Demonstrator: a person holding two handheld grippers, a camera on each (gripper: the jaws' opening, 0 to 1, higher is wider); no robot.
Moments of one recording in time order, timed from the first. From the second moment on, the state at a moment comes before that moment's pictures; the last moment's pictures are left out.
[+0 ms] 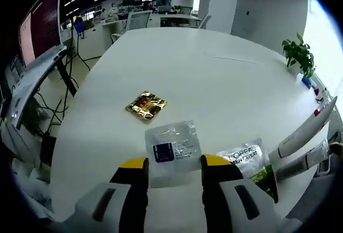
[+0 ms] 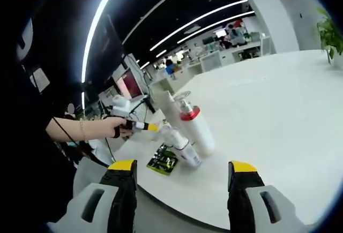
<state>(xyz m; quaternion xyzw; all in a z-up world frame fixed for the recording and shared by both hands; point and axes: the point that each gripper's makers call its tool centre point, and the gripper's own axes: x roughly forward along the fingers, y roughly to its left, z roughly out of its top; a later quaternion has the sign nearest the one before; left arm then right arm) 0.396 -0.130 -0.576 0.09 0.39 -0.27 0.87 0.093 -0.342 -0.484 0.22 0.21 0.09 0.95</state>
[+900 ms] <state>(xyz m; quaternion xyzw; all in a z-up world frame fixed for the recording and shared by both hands) 0.344 -0.109 -0.578 0.09 0.41 -0.28 0.86 0.091 -0.342 -0.483 0.21 0.21 0.10 0.95</state>
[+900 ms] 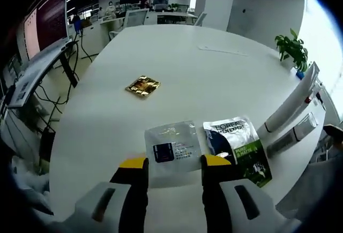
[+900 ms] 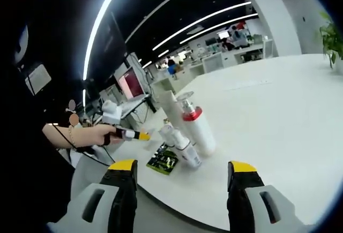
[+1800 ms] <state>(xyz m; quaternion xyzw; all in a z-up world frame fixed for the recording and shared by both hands) 0.300 -0.098 -0.602 0.11 0.46 -0.28 0.83 0.091 -0.340 -0.483 0.20 0.21 0.10 0.95</state>
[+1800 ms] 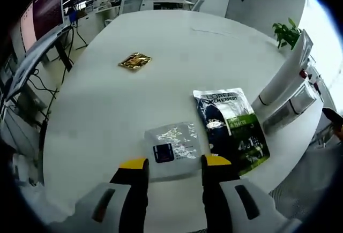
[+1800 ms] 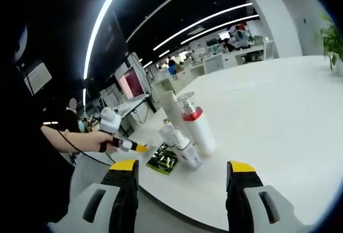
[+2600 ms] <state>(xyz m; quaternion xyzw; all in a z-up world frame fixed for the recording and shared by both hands) 0.272 -0.099 -0.617 0.14 0.49 -0.29 0.81 0.090 -0.342 -0.484 0.20 0.21 0.10 0.95</state>
